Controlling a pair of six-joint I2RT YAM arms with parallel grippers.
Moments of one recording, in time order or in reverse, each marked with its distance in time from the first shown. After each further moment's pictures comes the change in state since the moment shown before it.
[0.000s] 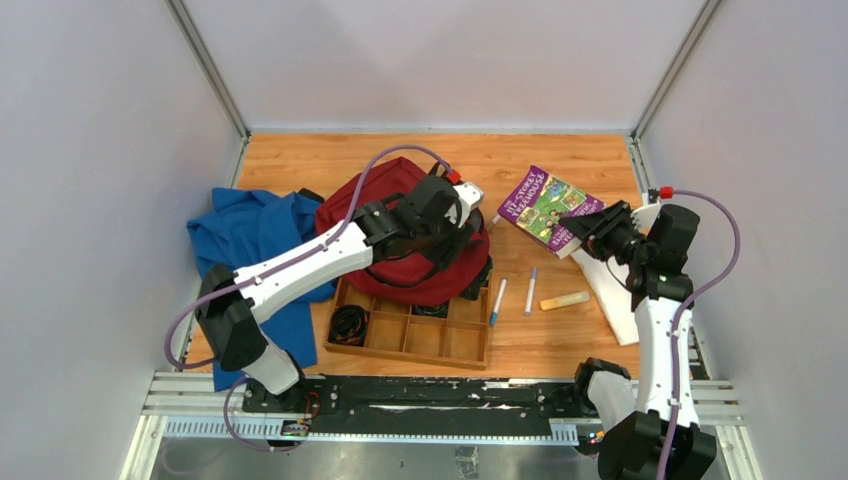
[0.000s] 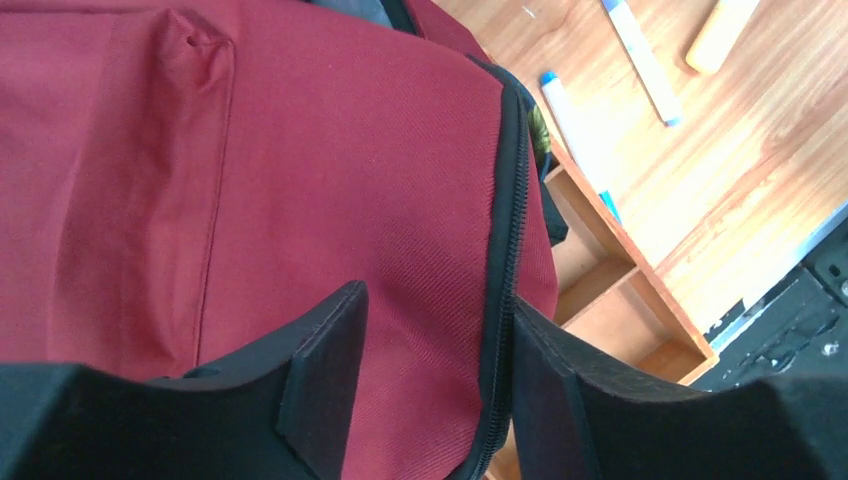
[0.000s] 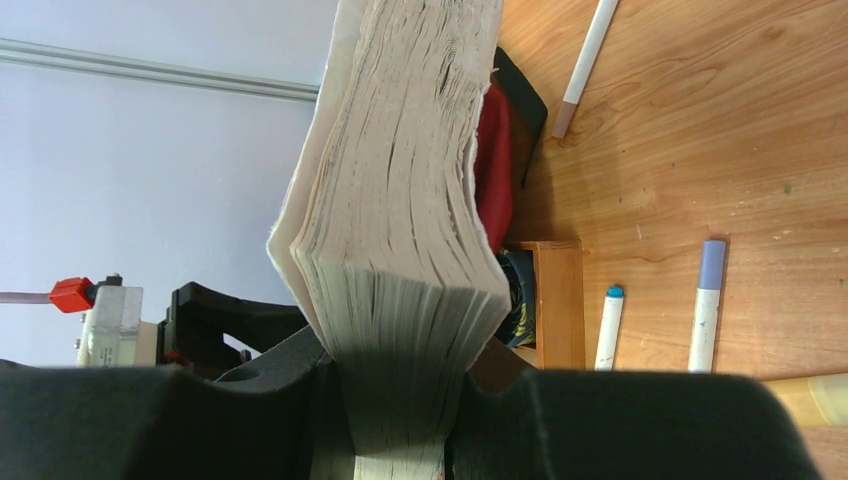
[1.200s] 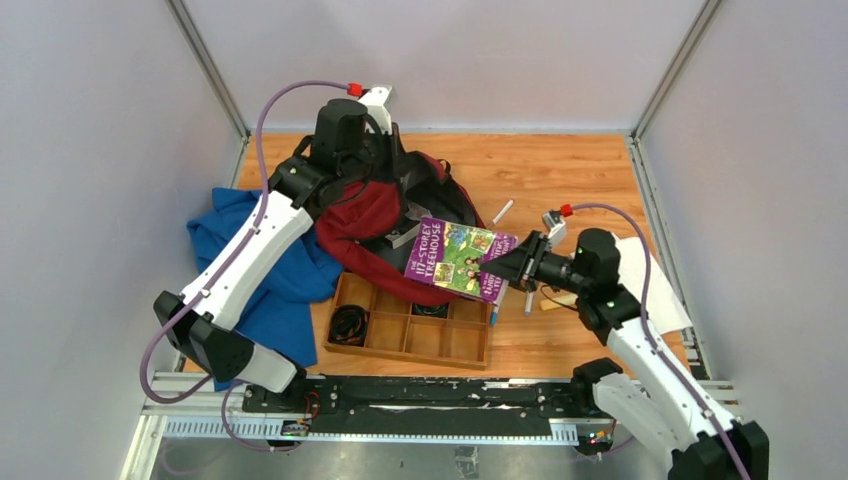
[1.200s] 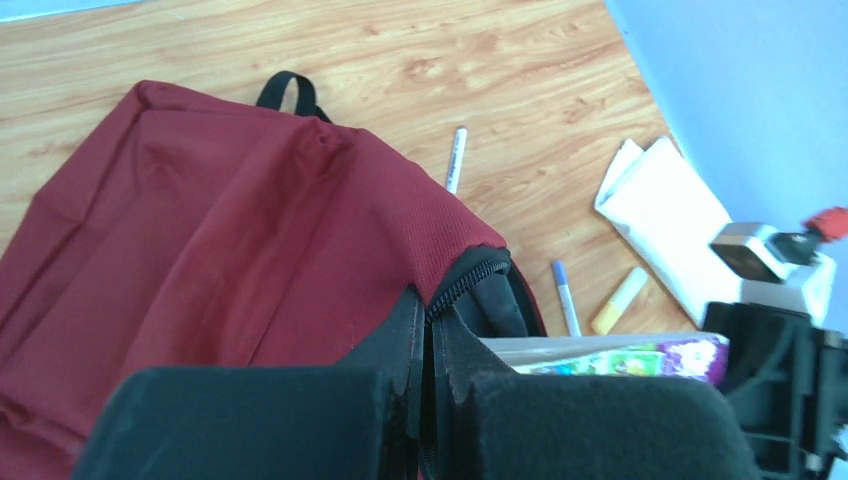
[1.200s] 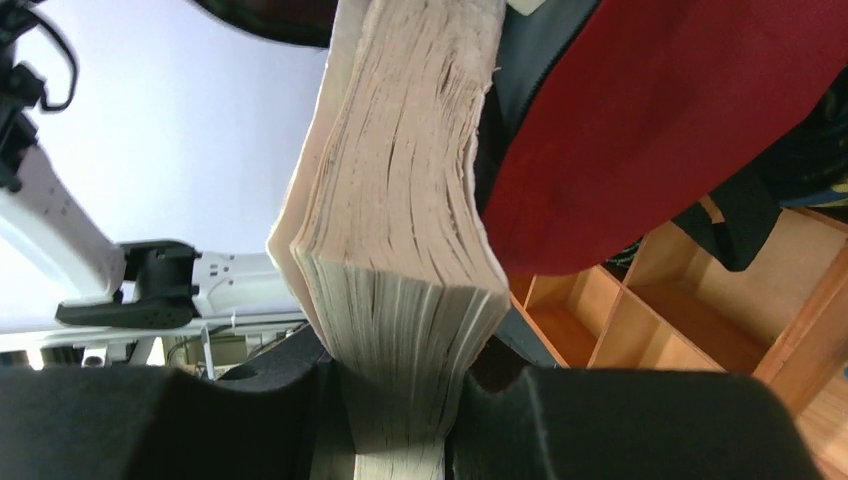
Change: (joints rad) left arm 0.362 -0.107 0.215 0.072 0.142 -0.227; right arm 0.603 -0.121 -0.238 0.304 -0.003 0.266
